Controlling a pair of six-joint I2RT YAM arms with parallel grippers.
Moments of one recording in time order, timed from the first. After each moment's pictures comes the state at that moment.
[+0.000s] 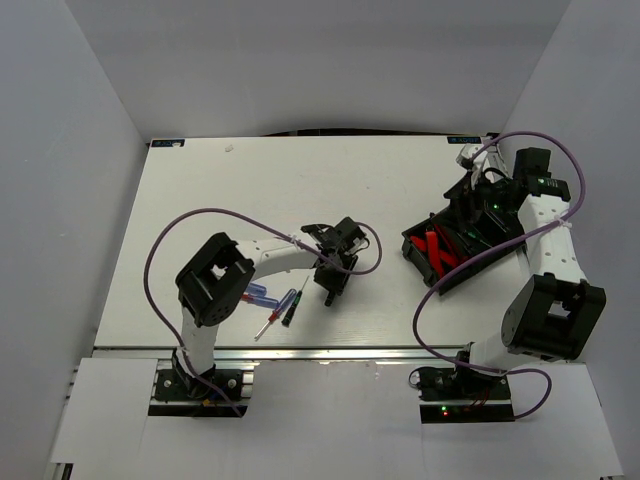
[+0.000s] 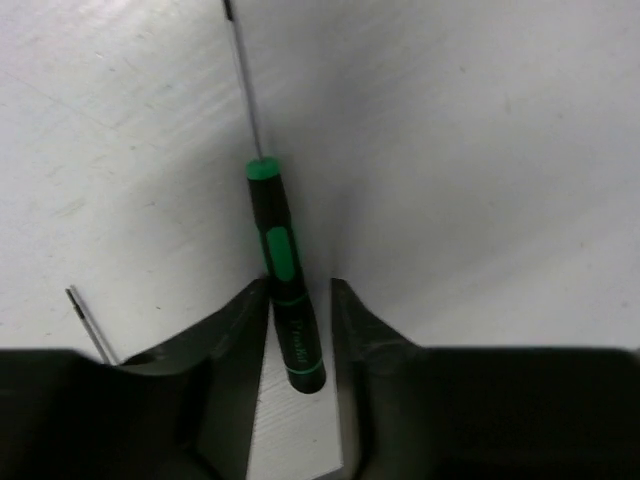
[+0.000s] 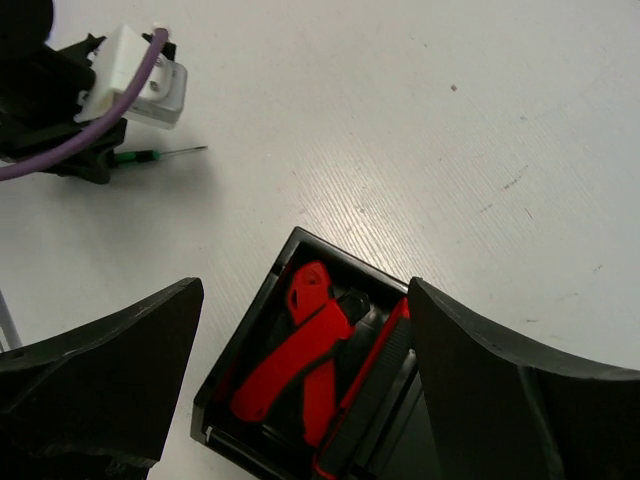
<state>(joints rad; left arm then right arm) -0.90 1.95 1.33 -0.60 0.00 -0.39 -0.20 1.48 1.33 -0.89 -1.04 -0.96</state>
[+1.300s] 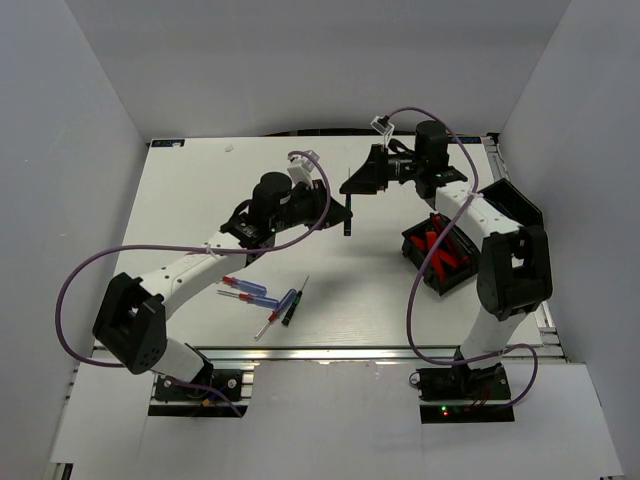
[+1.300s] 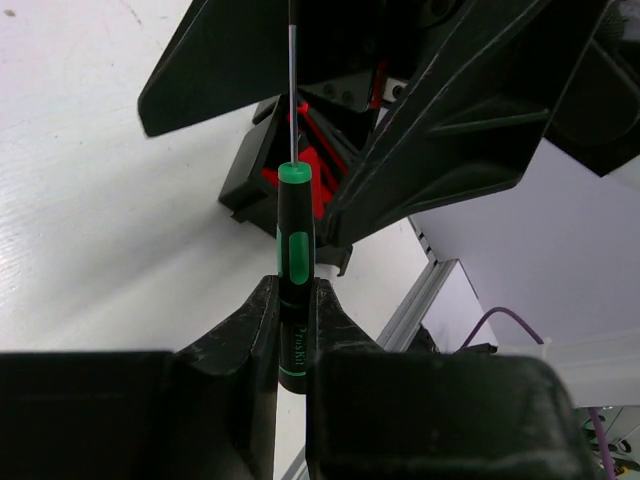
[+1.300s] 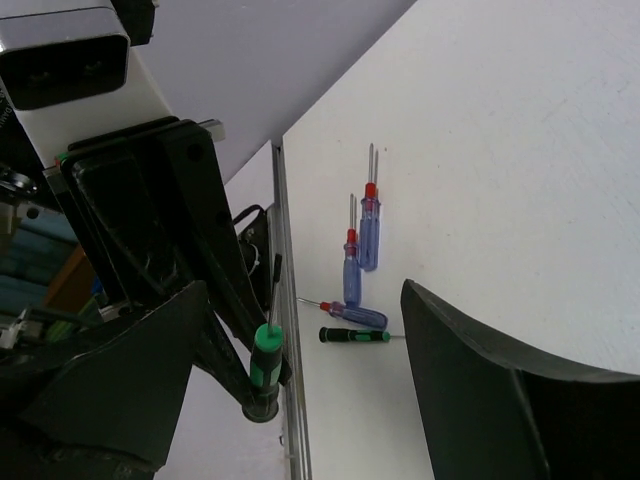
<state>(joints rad) -0.66 1.46 1.08 0.13 0.33 -0.68 0.30 1.77 1.38 0.14 -1.24 0.52</state>
